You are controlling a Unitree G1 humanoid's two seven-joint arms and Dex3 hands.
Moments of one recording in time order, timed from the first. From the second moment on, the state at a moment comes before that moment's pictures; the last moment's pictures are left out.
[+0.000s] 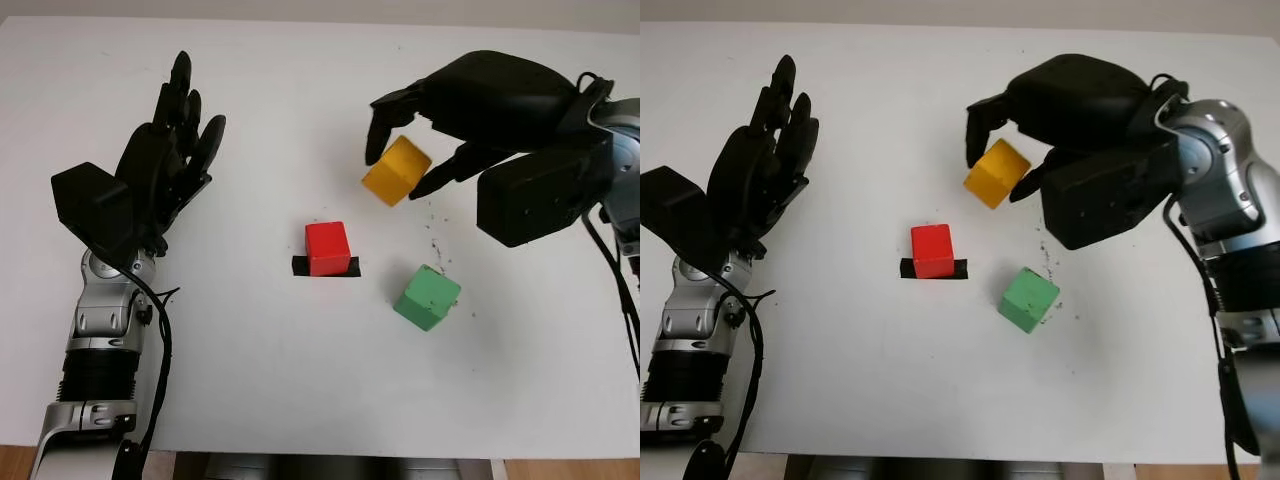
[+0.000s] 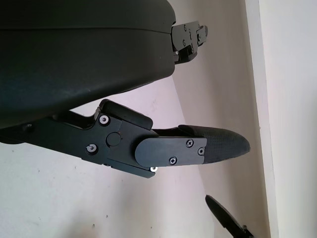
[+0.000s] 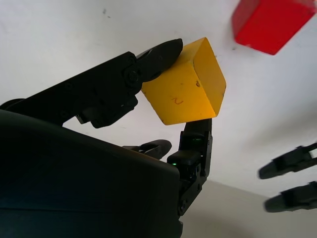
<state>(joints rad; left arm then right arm) -0.54 0.30 0.16 0.25 -0.15 -0.07 -0.25 -0.95 -0.75 0.24 0.22 -0.42 -0.41 0.68</state>
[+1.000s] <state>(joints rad) -0.54 0.25 0.15 0.28 -0.14 -0.12 -0.23 -0.95 -0.56 0.30 -0.03 -0.47 0.26 0.88</state>
